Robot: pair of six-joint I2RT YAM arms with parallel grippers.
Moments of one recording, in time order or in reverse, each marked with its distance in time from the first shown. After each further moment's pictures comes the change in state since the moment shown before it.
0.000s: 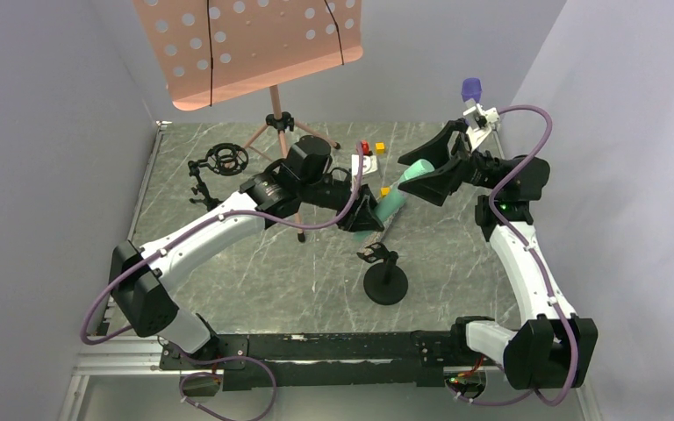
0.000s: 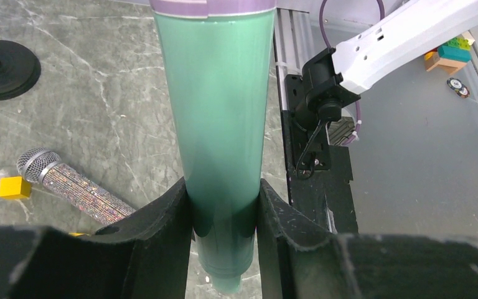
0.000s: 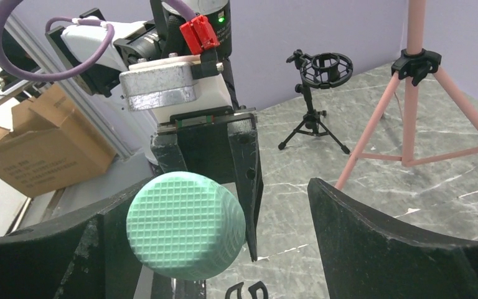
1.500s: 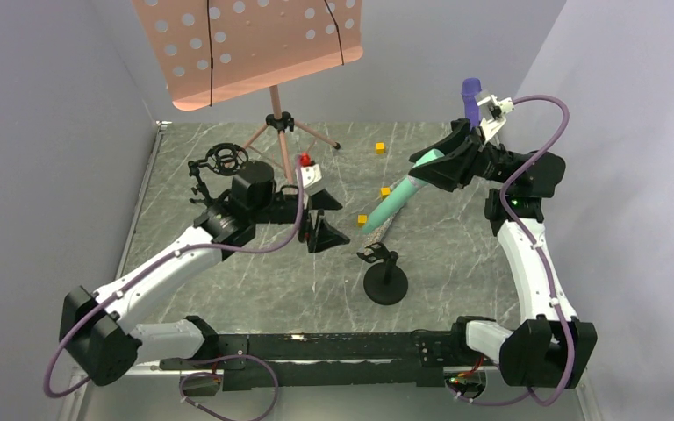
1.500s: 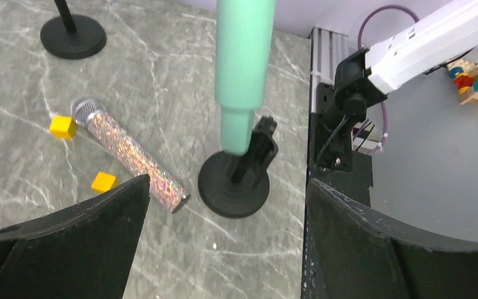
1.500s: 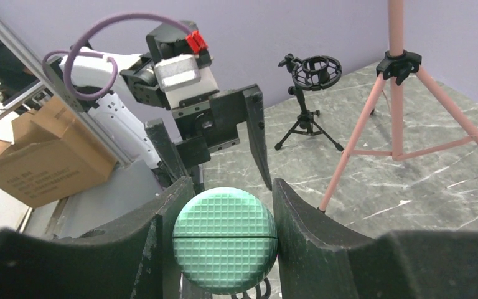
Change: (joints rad) left arm 0.135 -0.287 -0.371 0.222 -0.029 -0.117; right arm -0.064 0.018 0.065 0.010 -0.034 0.098
